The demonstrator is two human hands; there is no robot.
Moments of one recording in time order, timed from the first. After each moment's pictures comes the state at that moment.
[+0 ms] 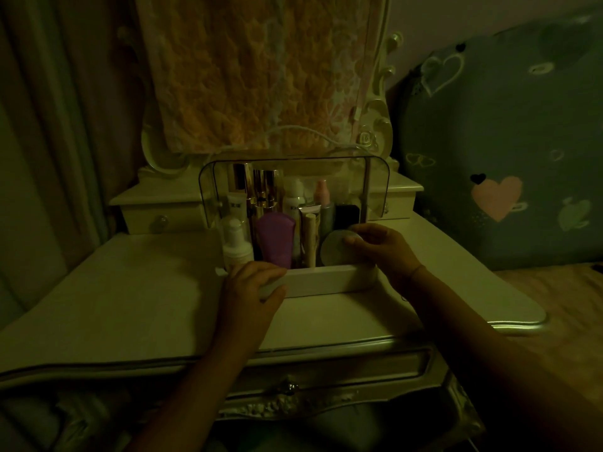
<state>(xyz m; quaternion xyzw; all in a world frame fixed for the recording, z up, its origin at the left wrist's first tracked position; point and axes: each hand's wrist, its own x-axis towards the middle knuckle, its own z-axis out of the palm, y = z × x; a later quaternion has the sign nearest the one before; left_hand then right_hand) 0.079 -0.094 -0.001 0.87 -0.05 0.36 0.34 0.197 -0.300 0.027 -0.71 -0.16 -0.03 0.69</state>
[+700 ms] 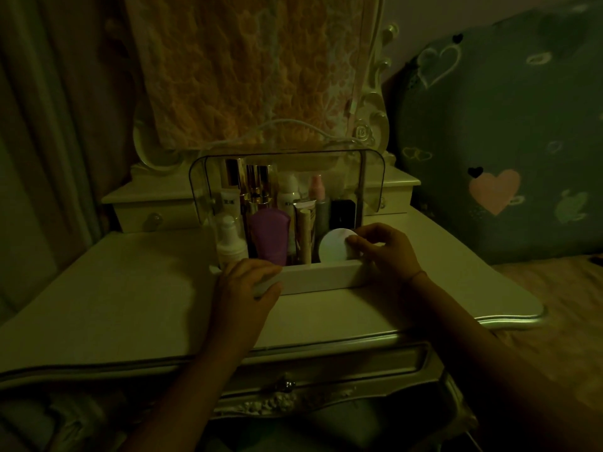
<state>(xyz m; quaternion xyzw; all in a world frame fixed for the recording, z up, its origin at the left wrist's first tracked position) 0.079 -0.095 0.000 0.87 -0.05 0.36 0.33 0.191 -0.309 0.020 -0.79 -0.15 -0.13 0.58</state>
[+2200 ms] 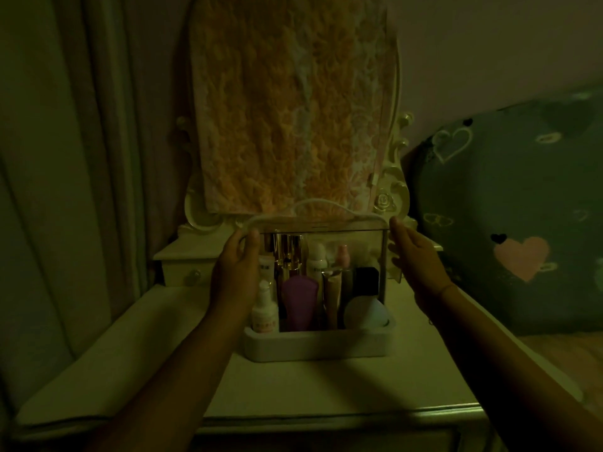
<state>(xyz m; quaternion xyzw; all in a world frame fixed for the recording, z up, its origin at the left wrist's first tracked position) 0.096 -0.065 0.120 0.73 0.10 0.39 0.55 0.173 -0.290 0.127 -0.68 -0.19 -0.14 0.70</state>
